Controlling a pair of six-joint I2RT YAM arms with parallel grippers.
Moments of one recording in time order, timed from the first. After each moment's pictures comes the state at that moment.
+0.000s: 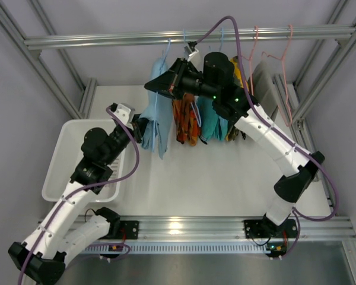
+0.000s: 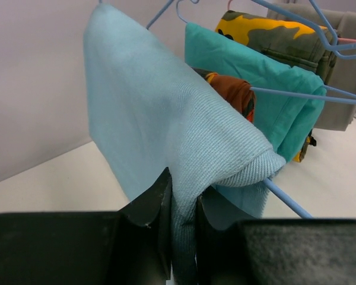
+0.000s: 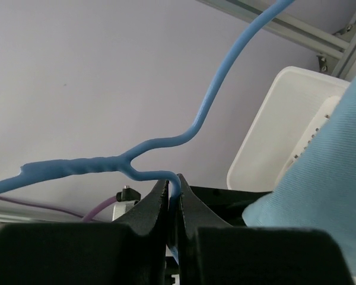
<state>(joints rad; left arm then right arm) -0.48 0.82 0.85 0.07 0.13 0.03 0.79 1.72 2.00 -0.28 -0.38 1.16</state>
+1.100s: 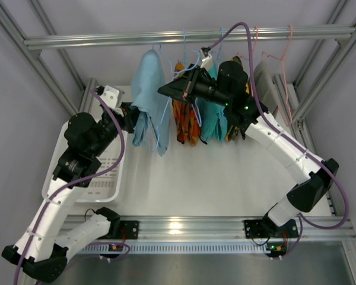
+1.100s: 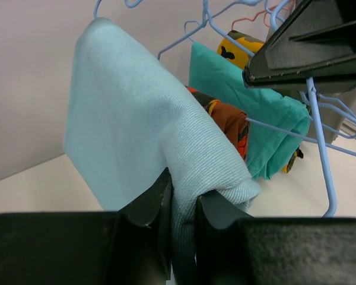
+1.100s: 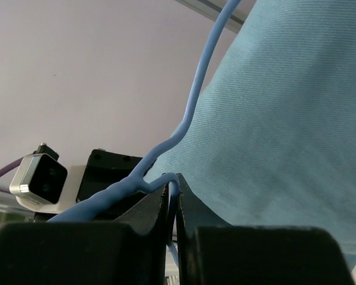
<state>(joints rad) -0.47 0.88 1.20 -0.25 0.08 0.00 0.71 1.57 1.72 -0.12 -0.43 1.09</state>
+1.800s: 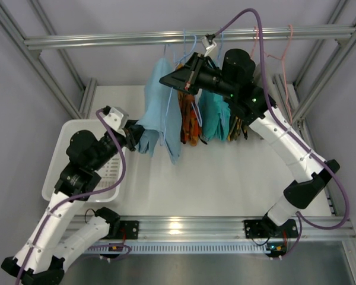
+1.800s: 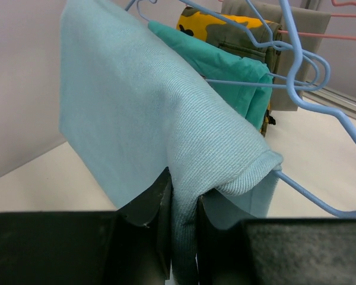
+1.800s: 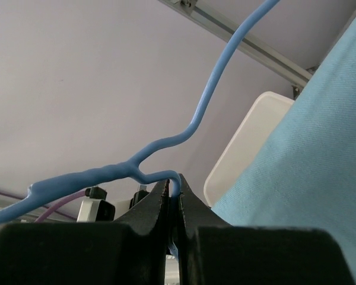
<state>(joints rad) -0.48 0.73 1.00 -0.21 0.22 0.03 0.70 1.60 1.92 -0.26 -0.42 1.03</state>
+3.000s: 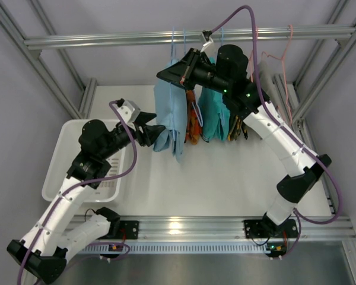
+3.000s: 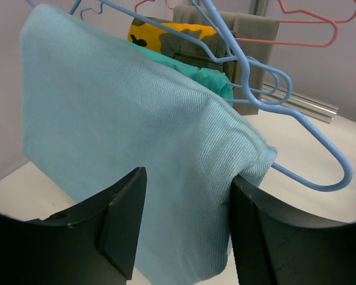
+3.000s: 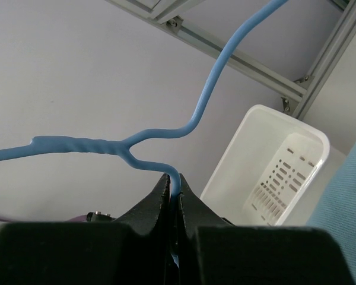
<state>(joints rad) -0.48 0.87 0.99 -0.05 0.42 -0.01 0.71 1.68 2.02 -0.30 -0.36 1.04</state>
